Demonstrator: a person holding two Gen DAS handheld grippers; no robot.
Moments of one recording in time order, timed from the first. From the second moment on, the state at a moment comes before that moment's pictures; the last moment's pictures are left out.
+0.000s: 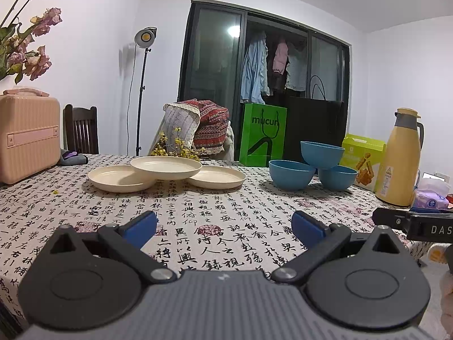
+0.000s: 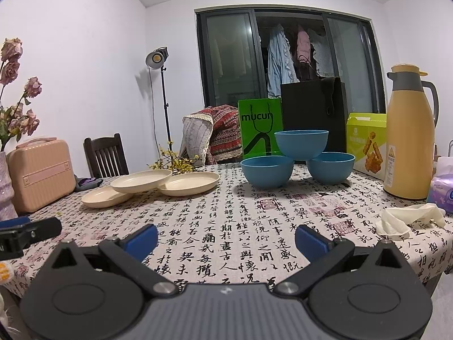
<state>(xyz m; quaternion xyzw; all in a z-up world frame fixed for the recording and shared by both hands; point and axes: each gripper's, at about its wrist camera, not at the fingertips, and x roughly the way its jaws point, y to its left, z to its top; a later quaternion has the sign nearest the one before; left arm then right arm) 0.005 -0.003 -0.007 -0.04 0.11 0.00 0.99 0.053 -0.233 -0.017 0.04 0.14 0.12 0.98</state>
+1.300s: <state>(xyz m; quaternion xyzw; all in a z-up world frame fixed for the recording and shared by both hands) 0.003 0.001 -0.011 -0.04 0.11 0.00 0.99 0.053 -0.230 -0.017 0.04 0.14 0.12 0.98</state>
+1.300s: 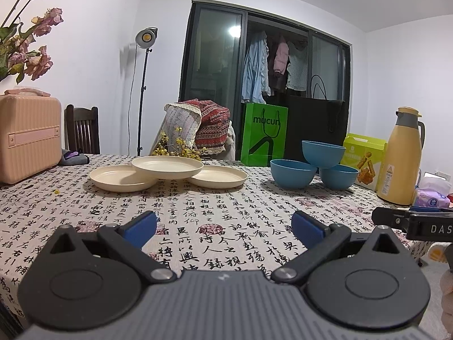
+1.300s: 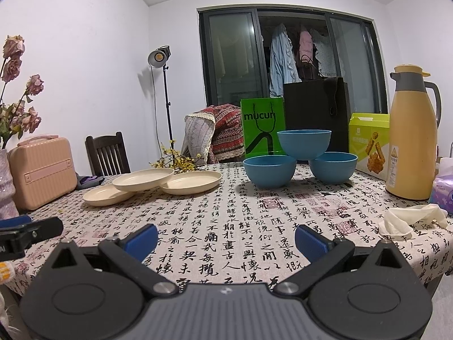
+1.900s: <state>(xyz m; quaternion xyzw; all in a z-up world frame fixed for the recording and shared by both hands) 0.003 0.001 -0.011 -0.04 0.10 0.00 0.99 0.057 -0.231 -0.021 0.04 0.15 0.13 0.98</state>
